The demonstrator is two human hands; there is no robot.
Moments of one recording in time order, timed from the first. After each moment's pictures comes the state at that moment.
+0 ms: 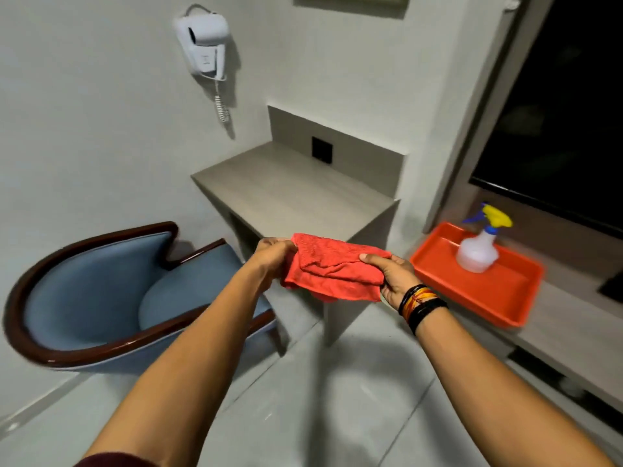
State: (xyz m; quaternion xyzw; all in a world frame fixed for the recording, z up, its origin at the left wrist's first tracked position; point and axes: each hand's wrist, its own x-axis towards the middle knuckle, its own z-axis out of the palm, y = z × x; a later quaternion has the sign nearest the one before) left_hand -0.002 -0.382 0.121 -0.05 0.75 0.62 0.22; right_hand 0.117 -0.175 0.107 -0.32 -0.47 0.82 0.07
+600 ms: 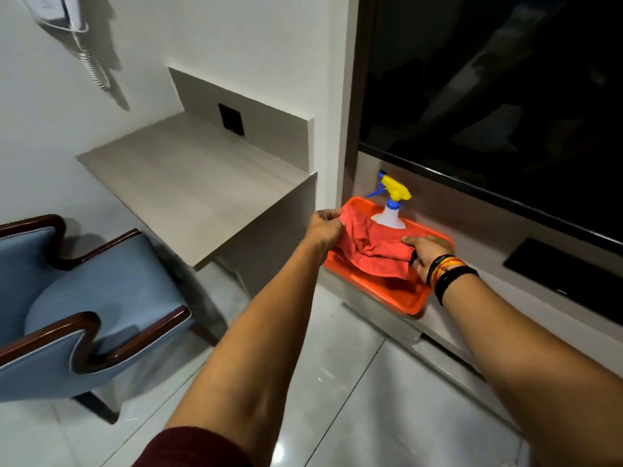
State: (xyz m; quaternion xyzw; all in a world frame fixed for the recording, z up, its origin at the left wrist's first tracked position) left_hand 0.047 -0.003 0.034 0.02 0.74 0.62 0.25; right_hand 0.171 0.144 0.037 -0.49 -0.47 0.71 0.18
